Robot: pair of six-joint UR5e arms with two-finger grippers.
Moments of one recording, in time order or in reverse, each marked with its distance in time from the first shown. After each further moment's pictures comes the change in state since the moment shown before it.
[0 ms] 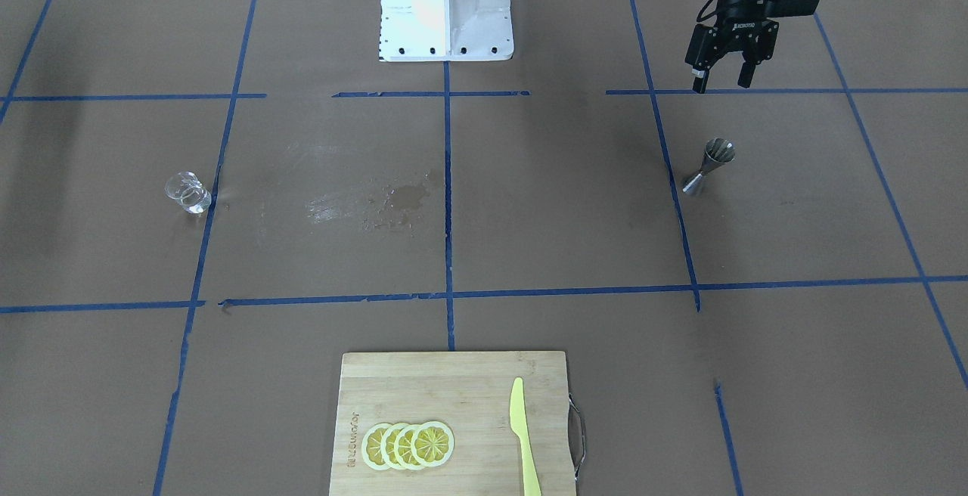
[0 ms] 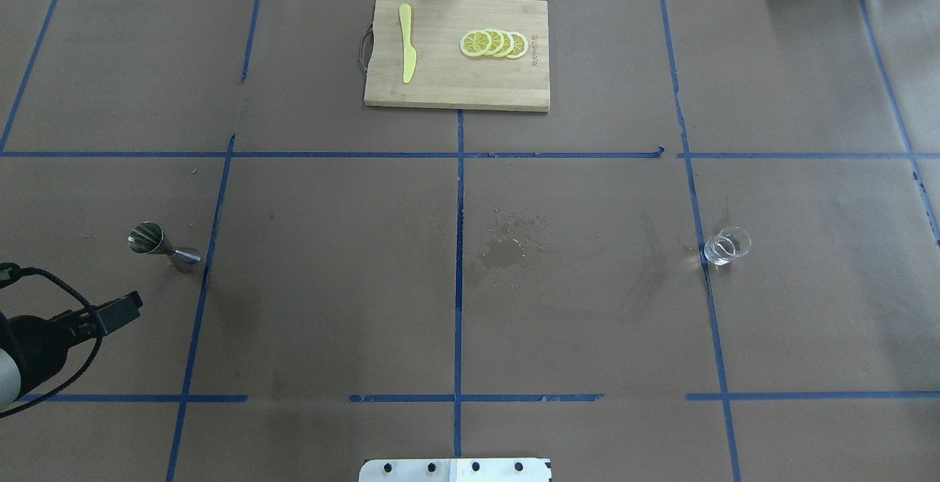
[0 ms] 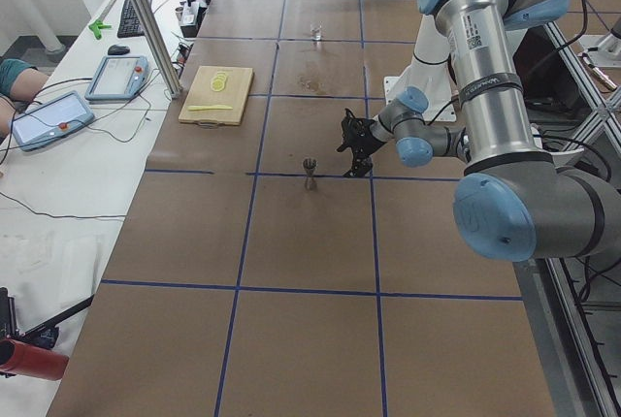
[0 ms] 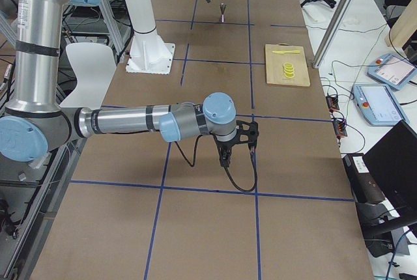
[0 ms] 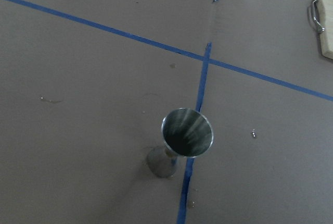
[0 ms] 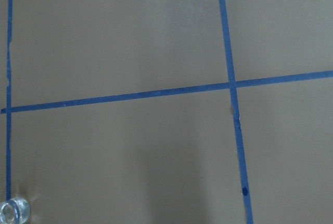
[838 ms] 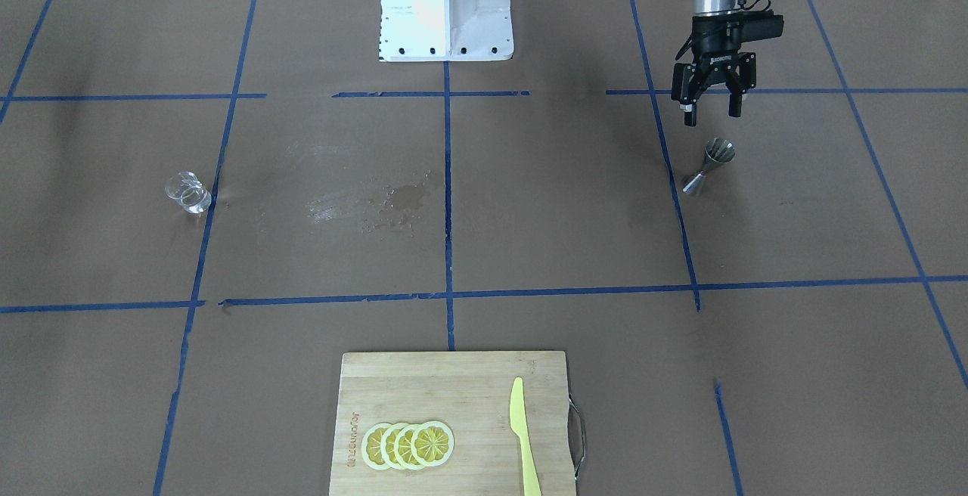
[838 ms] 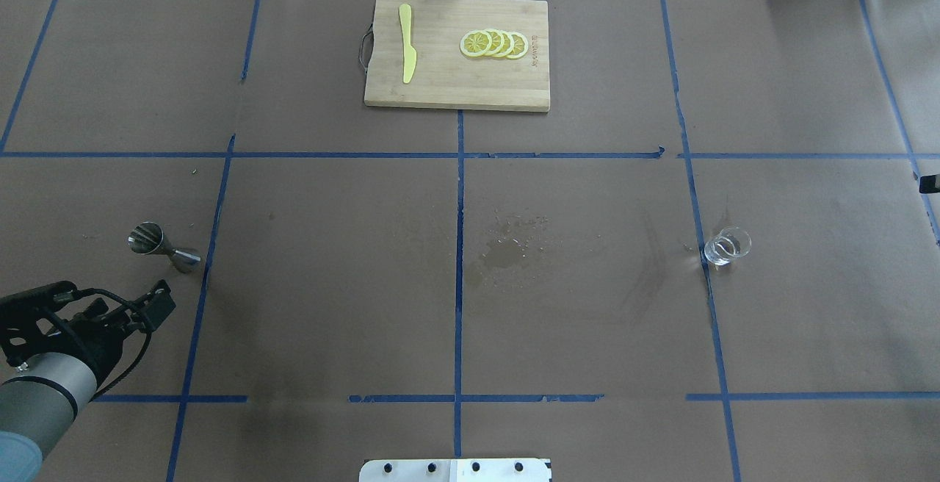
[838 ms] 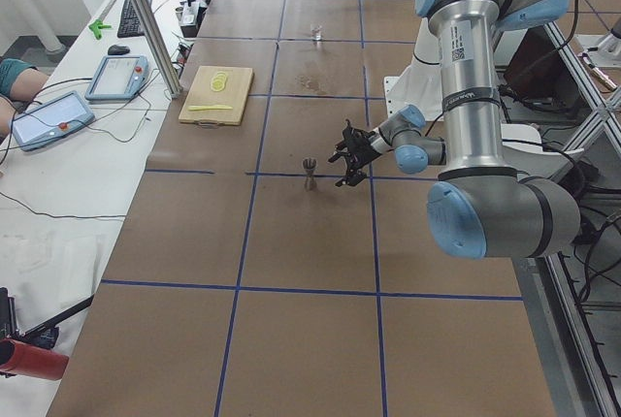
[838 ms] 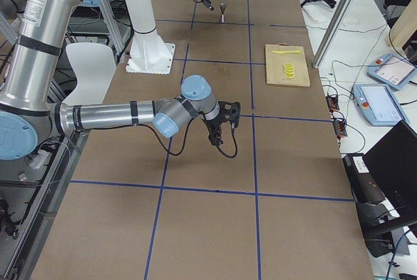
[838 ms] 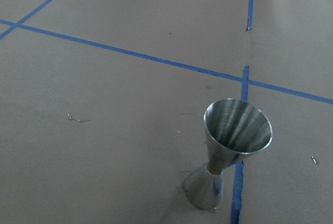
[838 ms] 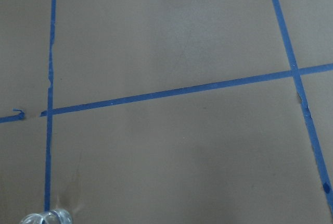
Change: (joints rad) left arm 0.066 -0.156 0.171 0.106 0.254 -0.098; right arm -0.303 -0.152 0.129 0.474 -0.265 0.523
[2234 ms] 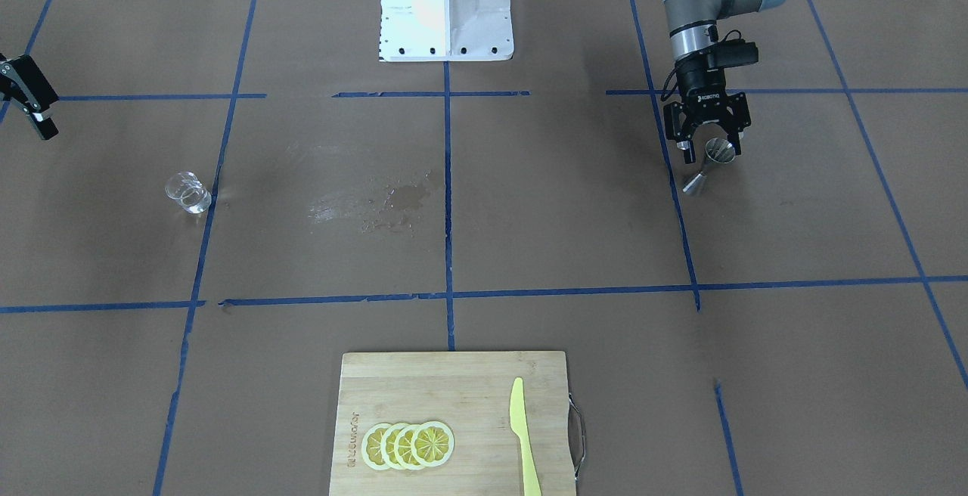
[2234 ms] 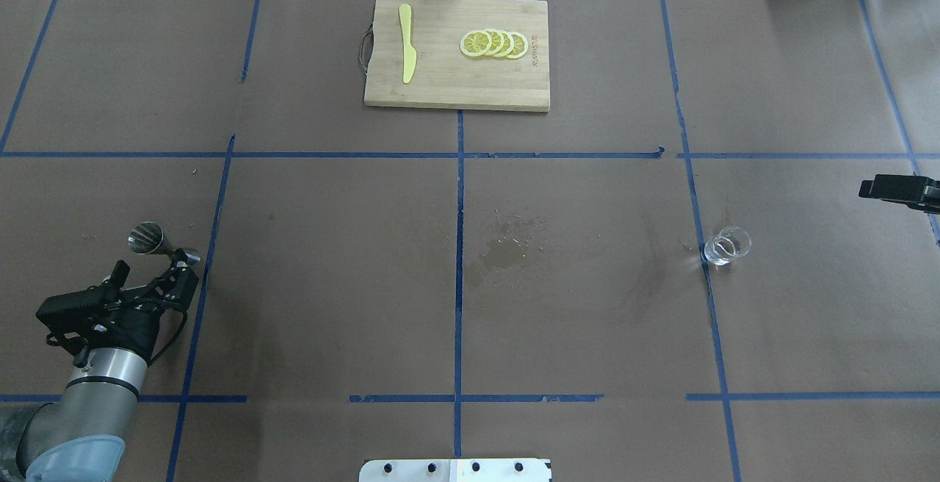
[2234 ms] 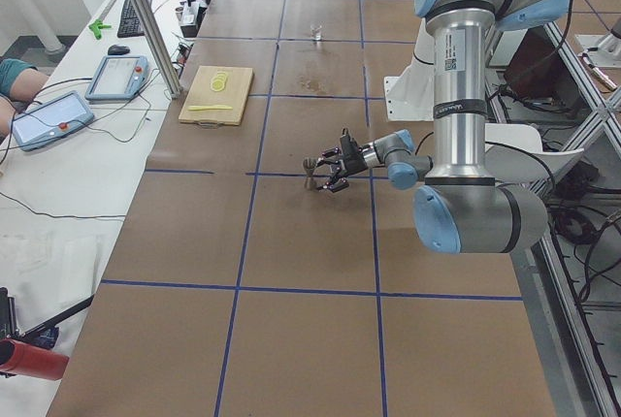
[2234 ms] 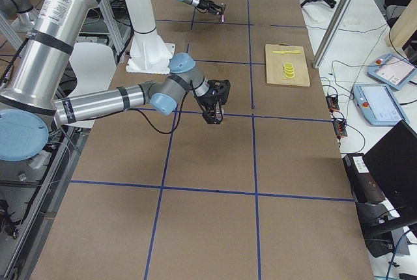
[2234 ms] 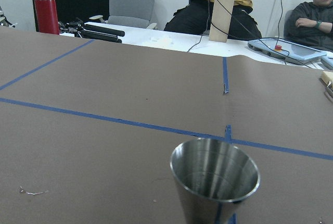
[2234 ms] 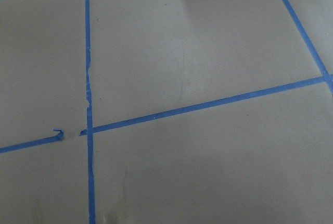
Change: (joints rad) left arm 0.004 -0.157 0.252 0.010 0.339 -0.005; right arm -0.272 -0.050 0.144 0.017 -0.351 0.262
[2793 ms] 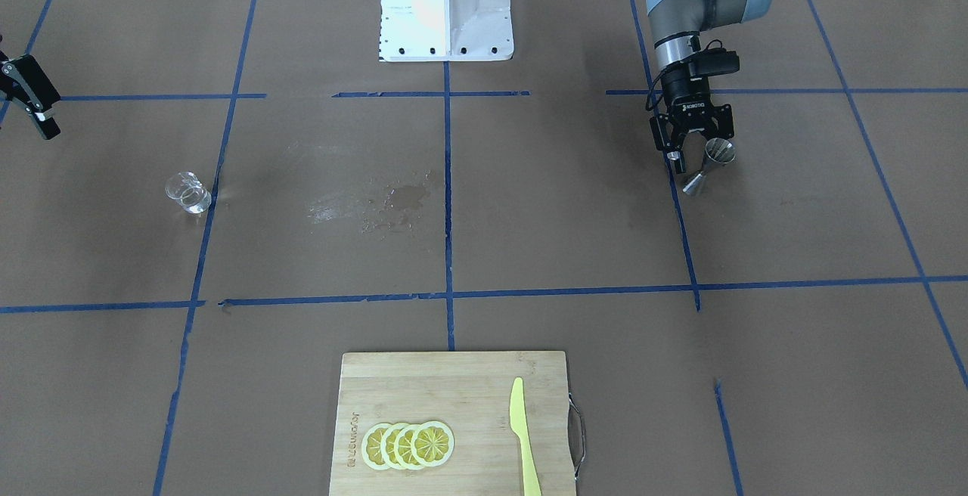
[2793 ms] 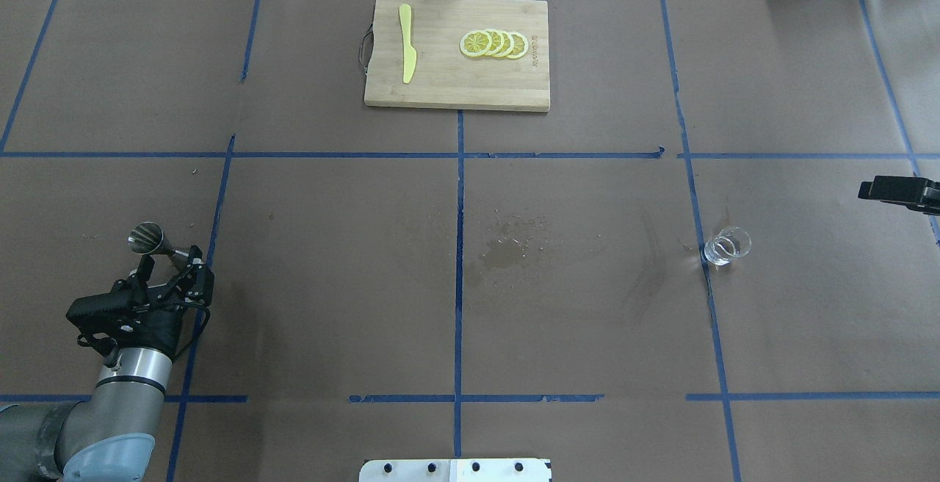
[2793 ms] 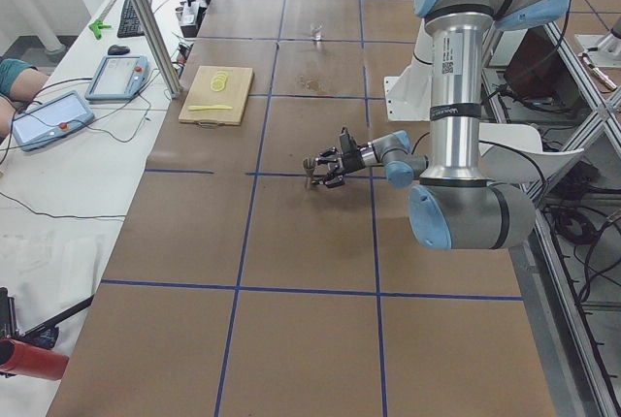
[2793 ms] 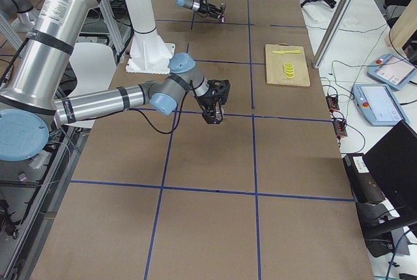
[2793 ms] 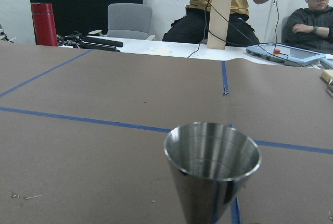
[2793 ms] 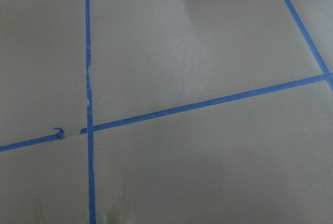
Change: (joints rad) left arm -0.001 -0.068 0.056 0.026 0.047 0.004; right arm -0.001 -0.001 0.000 0.000 0.002 0.001
